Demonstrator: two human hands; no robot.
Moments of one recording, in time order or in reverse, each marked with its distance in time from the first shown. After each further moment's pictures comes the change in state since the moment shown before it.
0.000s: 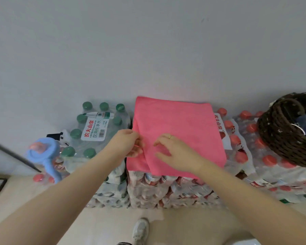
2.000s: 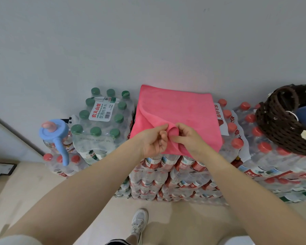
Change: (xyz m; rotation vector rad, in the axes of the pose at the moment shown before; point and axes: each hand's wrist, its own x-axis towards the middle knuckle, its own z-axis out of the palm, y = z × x) left_hand -0.031 -0.018 0.062 -0.718 -0.316 -0.355; right_hand -0.030 0.030 0.021 0.937 0.151 0.202
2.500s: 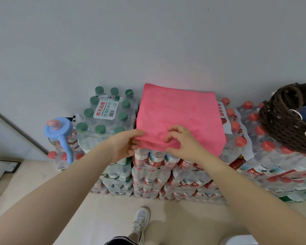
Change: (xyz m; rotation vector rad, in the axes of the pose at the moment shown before) left_hand -0.025 0.015 -0.077 0.365 0.149 0.142; right_hand -0.005 0.011 0.010 -0.794 -0.046 -0.211
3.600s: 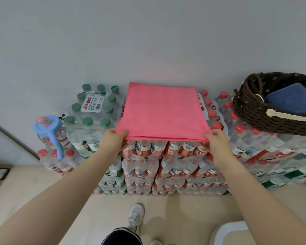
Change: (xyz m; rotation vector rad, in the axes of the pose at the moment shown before) left_hand -0.009 -0.046 0.029 -0.035 0.321 0.290; right_hand -0.102 0.037 -0.044 0.863 0.608 0.681
